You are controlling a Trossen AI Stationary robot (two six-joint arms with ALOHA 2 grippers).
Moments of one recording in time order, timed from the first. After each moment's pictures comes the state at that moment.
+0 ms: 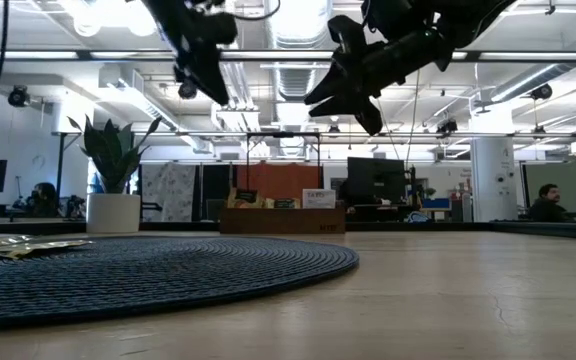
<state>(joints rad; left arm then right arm) 0.39 1.35 1.32 -0.83 -0.05 0.04 -0.32 1.48 0.96 0.06 -0.21 0.54</state>
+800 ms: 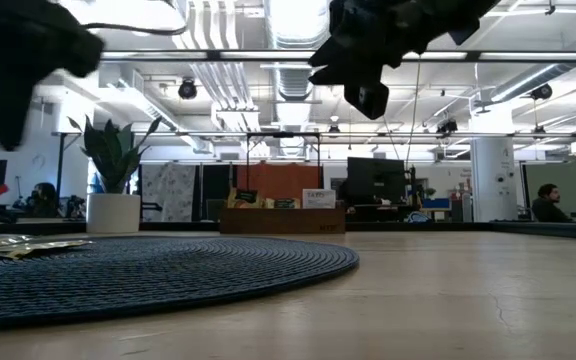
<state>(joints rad) -0.48 1.25 0.93 -1.09 -0.13 -1.46 -0.01 1.48 0.96 -0.01 -0.26 0.52</state>
